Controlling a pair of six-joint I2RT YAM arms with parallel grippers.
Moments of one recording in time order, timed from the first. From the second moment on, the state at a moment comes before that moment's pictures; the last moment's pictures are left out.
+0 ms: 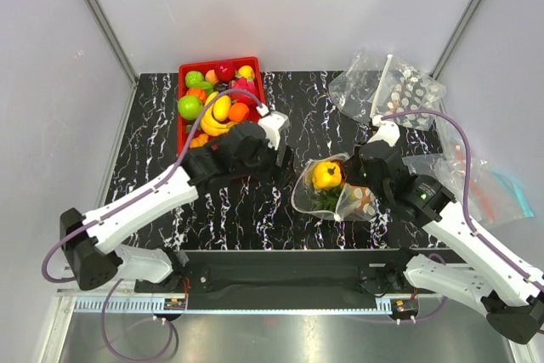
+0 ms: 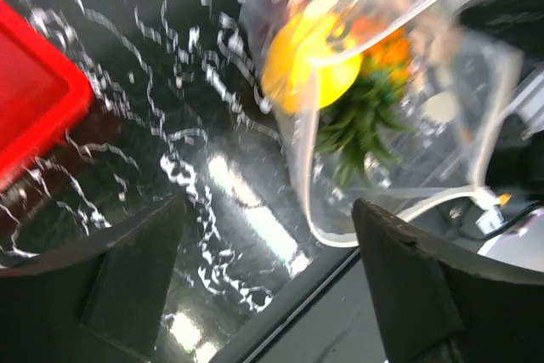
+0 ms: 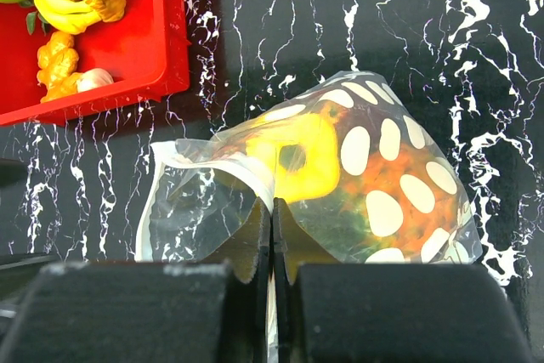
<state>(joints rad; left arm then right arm) -0.91 1.27 1.24 -0.57 0.01 -0.35 0.75 0.90 1.00 -0.70 0.43 0.67</state>
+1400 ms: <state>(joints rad) -0.74 1.44 1.37 -0.47 0.43 -0.43 0.84 1.14 1.16 -0.70 0.27 0.70</state>
